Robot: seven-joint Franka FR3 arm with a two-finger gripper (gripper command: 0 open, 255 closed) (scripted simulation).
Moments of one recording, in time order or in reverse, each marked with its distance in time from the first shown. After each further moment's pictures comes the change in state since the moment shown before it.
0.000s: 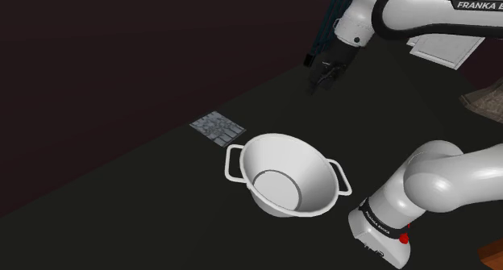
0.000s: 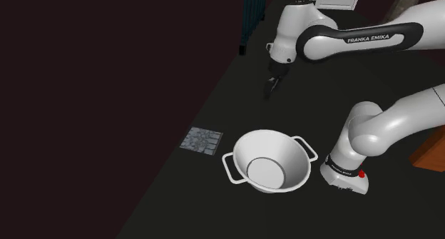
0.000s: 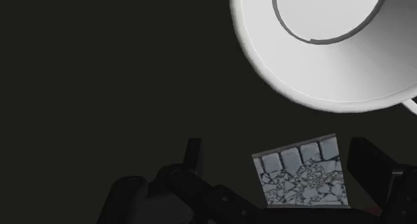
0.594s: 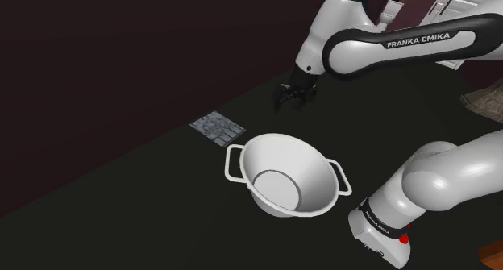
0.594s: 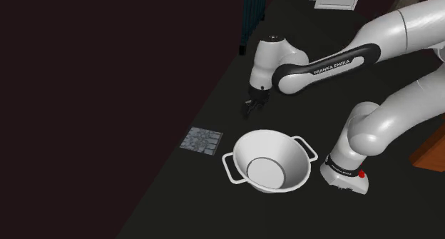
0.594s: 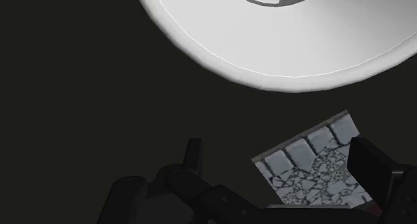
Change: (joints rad) arm -0.046 0.228 0.179 -0.064 0.043 0.308 0.365
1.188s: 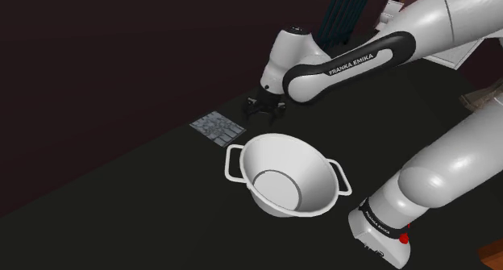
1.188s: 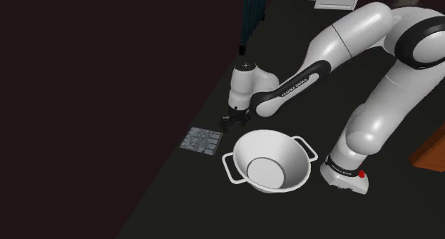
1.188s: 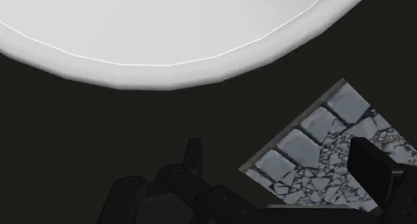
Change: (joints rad) arm -0.096 0.373 0.162 0.106 -0.151 0.257 0.453
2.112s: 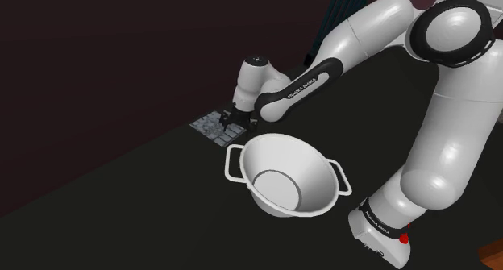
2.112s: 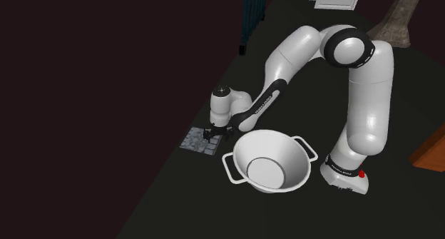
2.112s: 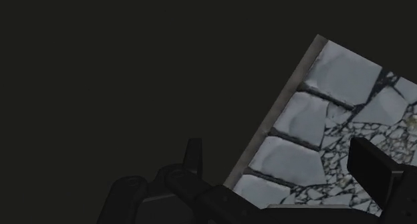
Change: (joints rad) arm 0.063 0.469 -0.084 0.262 -0.370 0.138 0.549
